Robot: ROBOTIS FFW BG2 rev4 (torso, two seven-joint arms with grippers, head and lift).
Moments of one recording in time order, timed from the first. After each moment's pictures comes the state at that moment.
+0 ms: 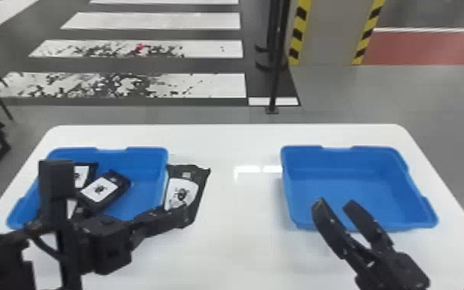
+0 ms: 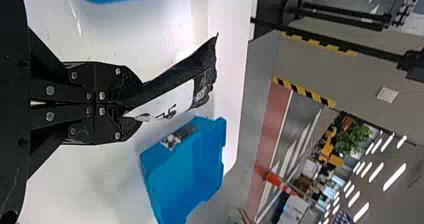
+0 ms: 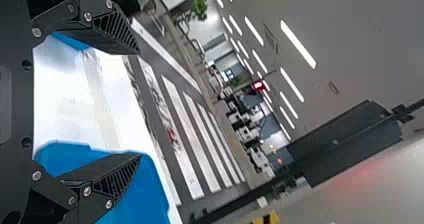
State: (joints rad) left arm 0.37 0.20 0.20 -2.43 0.50 1.15 -0.47; right arm 0.71 0.00 -0.05 -2.24 -0.53 0.19 0.40
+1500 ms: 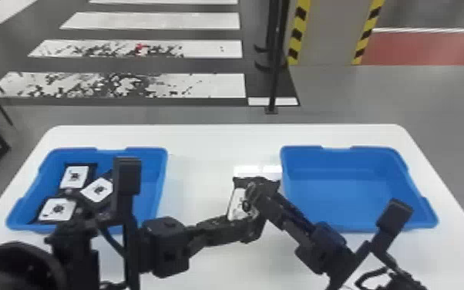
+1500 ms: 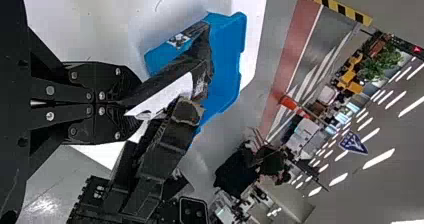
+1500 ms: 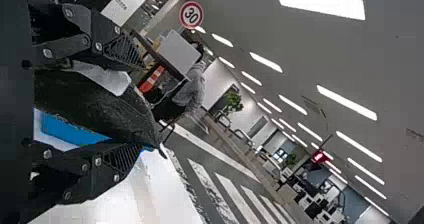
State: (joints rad) left arm 0.26 0.19 0.01 -2.34 0.59 1.19 -0.53; right arm 0.41 -0.04 0.04 -2.02 -0.74 0.48 0.55
